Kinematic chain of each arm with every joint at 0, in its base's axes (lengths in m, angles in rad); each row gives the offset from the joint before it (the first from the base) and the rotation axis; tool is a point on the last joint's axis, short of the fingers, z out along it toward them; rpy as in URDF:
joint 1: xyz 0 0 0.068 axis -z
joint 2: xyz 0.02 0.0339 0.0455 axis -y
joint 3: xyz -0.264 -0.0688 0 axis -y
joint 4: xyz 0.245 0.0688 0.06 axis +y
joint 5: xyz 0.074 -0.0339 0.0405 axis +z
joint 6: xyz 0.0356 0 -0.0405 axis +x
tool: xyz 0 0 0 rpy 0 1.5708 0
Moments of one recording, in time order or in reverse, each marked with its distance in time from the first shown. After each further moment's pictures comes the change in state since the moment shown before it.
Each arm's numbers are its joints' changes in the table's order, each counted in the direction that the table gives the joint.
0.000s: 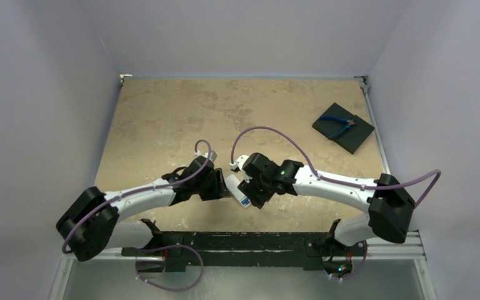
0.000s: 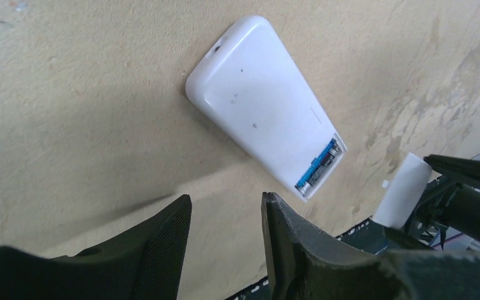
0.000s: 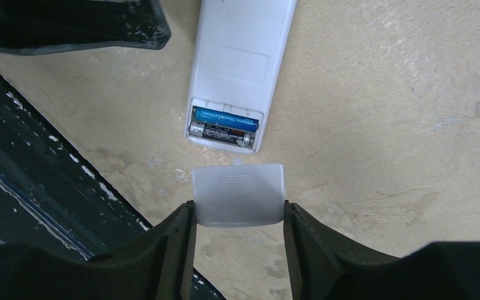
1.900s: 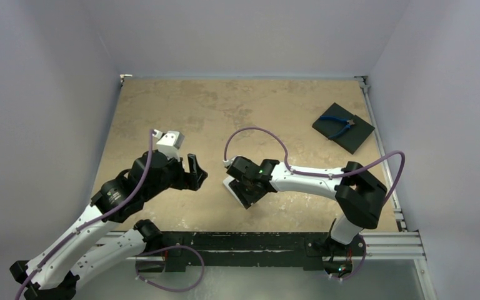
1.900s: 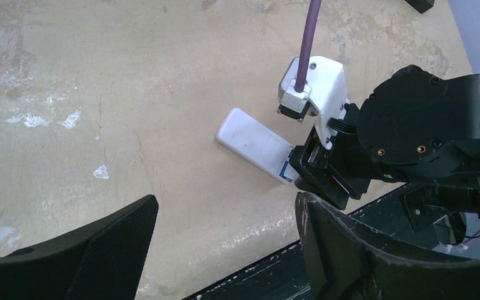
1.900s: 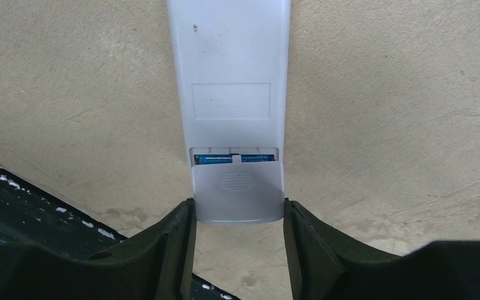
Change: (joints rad) left arm -0.001 0.618 0.367 0.644 0.263 0.367; right arm -0.045 -0.227 0.114 0.017 -0.079 0.279
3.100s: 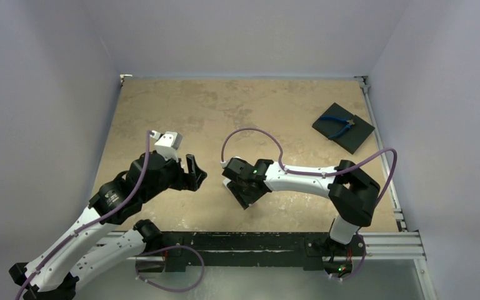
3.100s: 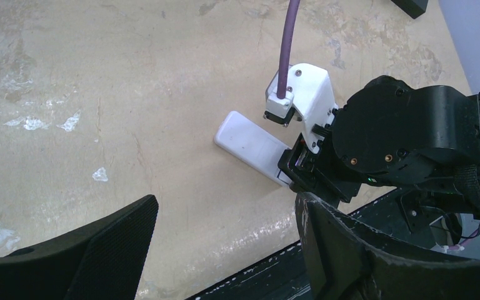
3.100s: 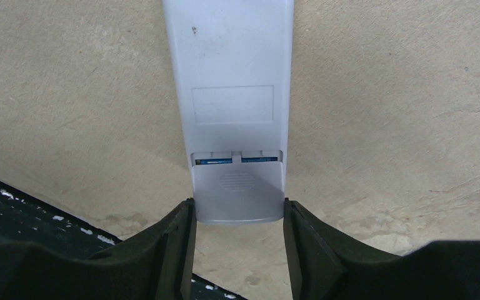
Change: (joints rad) left arm 0.000 0.023 -0.008 -0.005 0.000 0.000; right arm -0.021 -0.051 0.050 0.048 -0.031 0.027
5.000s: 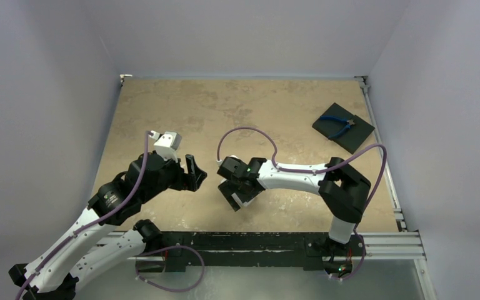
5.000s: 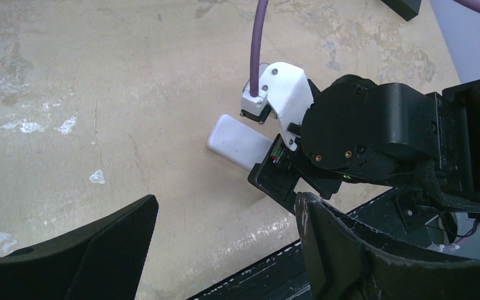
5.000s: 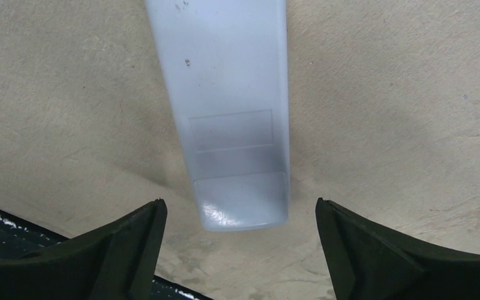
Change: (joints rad) left arm 0.000 0.010 -0.002 -0.007 -0.007 0.000; right arm 0.000 -0.073 0.061 0.006 -0.022 0.004
